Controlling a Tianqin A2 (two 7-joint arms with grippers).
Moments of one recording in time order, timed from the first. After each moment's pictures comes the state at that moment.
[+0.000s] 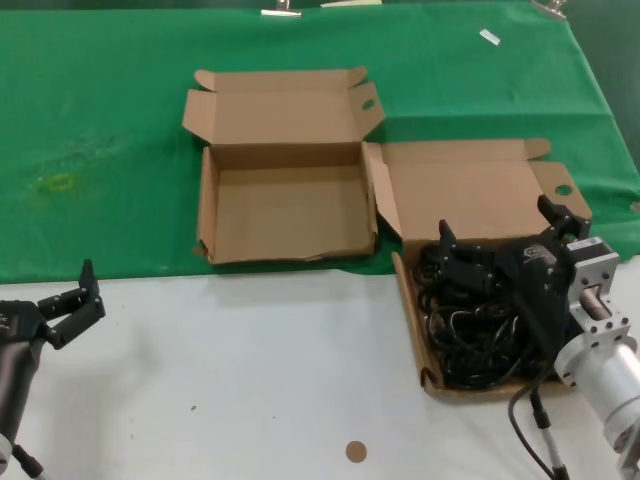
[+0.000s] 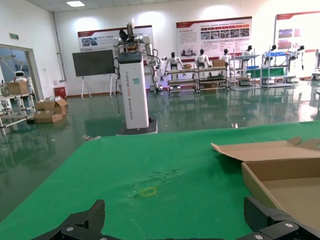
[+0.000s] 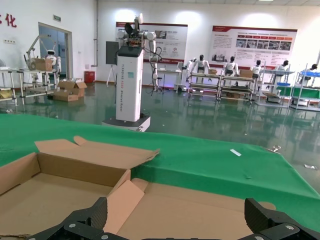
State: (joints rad) left arm 0.00 -0.30 1.60 -1.60 -1.80 0.00 0.00; right arm 0.05 0.29 -1.62 1.56 1.78 -0.03 0.00
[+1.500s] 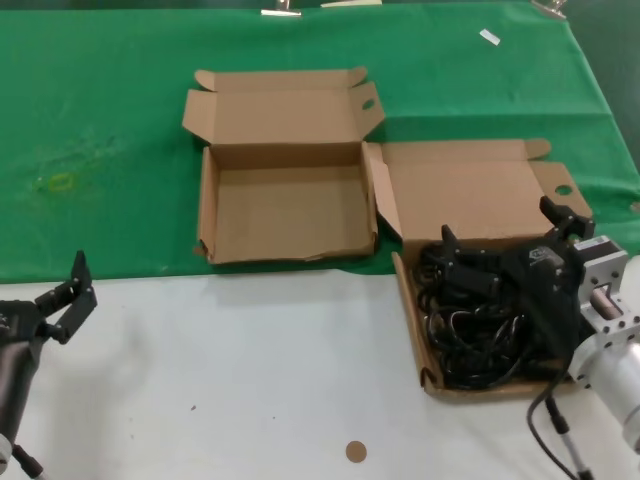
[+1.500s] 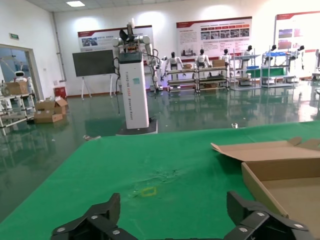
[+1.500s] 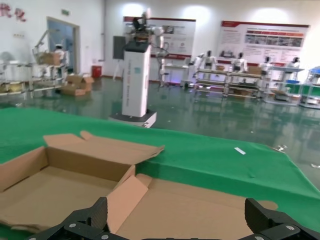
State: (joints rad) left arm 0.00 -0.30 1.60 -1.60 -1.80 0.00 0.00; right arm 0.04 0.47 -1.77 1.61 1.93 0.09 0.00
